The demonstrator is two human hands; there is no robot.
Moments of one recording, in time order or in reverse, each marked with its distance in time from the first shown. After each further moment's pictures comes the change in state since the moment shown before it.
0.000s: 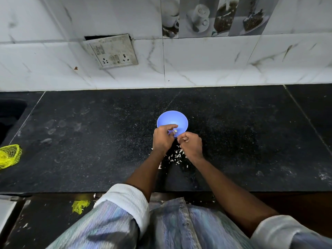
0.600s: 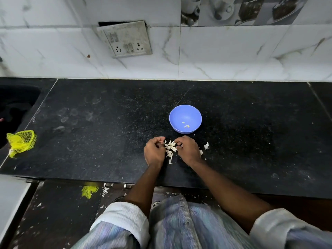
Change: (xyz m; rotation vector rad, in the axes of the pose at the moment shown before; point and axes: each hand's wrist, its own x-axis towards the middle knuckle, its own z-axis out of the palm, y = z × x) left_hand -0.058 -0.070 -0.029 -0.079 0.276 -0.392; right_hand -0.018 -0.001 0.050 -0.353 -0.265 -0.165
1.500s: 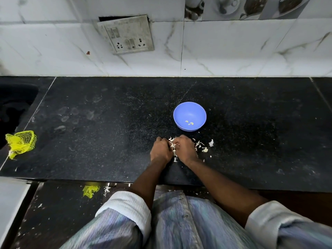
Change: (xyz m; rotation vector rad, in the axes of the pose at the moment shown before) left_hand 0.014 -0.007 -0.005 0.596 -0.409 0.139; right_hand 0.001 -0.023 0.030 -0.090 -0.032 -0.023
